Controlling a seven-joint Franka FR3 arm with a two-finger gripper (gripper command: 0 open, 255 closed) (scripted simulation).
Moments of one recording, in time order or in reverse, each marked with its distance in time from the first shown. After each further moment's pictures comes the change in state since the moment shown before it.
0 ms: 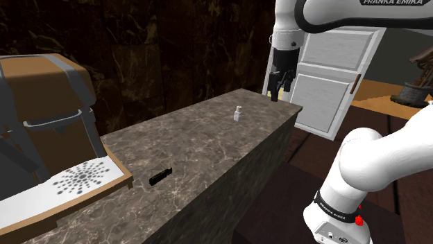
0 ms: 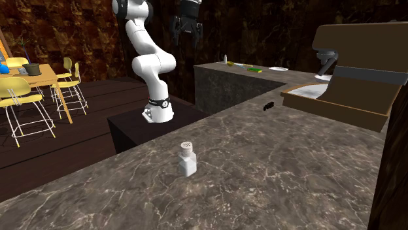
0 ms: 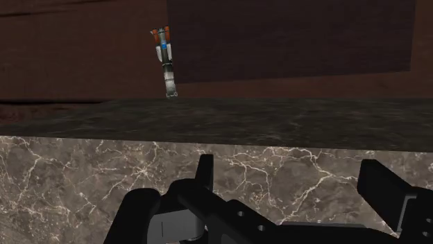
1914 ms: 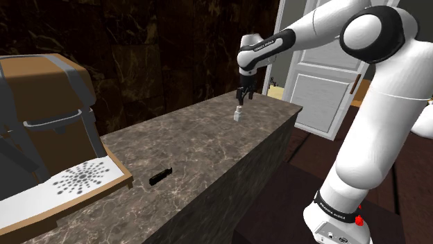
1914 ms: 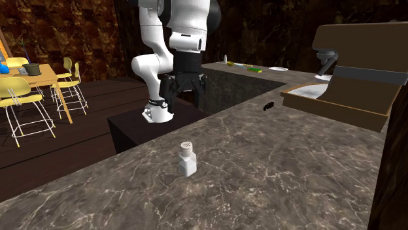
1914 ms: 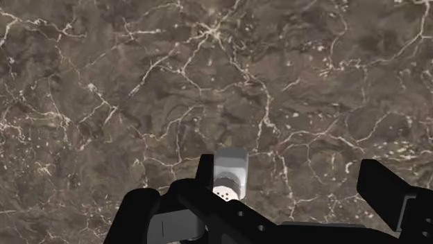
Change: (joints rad) arm -0.111 0.839 -0.318 0.339 -0.016 0.591 -0.376
